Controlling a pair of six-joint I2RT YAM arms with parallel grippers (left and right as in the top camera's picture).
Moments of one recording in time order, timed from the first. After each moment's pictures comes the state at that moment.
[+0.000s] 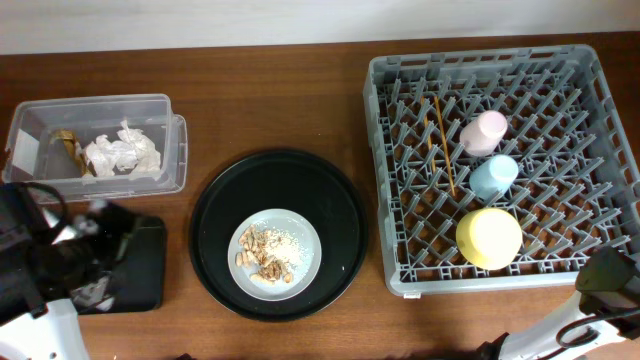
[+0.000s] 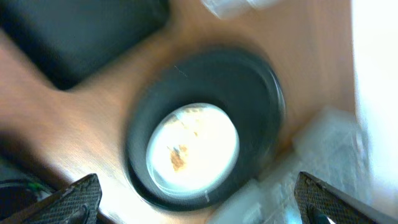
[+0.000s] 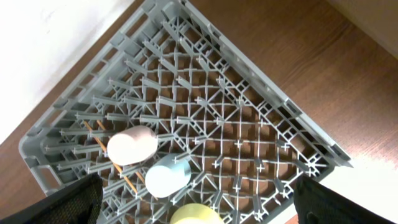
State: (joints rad) left arm 0.49 1.11 1.38 -1.47 0.31 -0.69; right arm -0.67 1.95 2.62 -1.69 -0.19 0.16
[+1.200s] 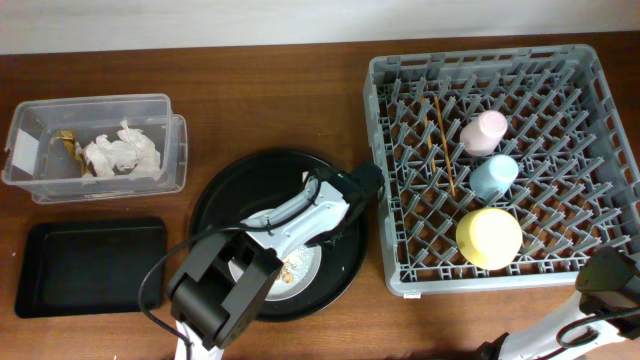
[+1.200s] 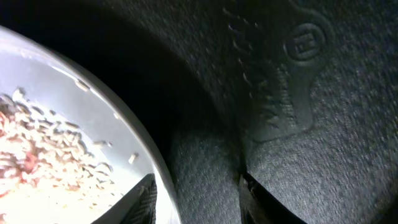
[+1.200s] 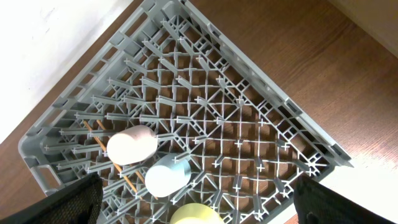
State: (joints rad) left arm -0.77 2.04 1.40 -0.96 -0.19 -1.00; right arm -0.67 1.95 2.61 -1.69 -0.19 0.16
